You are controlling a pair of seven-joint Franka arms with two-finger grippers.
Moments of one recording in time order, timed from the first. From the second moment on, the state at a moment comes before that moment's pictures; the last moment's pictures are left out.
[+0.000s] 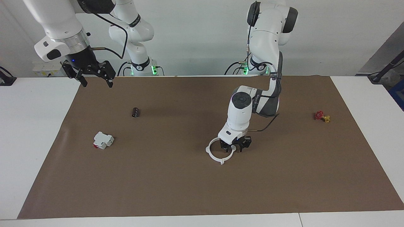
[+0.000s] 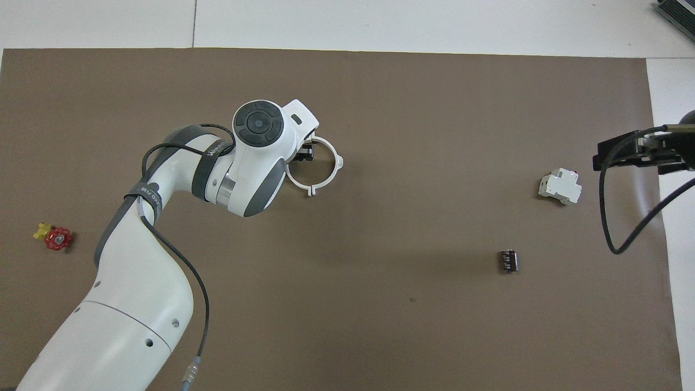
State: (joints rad) left arm -0.50 0.57 0.04 -1.60 0.09 2.28 -0.43; right arm 0.06 0.04 -0.04 -1.47 0.01 1.51 0.09
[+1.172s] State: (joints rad) left arm -0.08 0.12 0.05 -1.68 -0.02 1.85 0.19; right arm 0.06 0.04 -0.04 -1.47 0.01 1.51 0.09
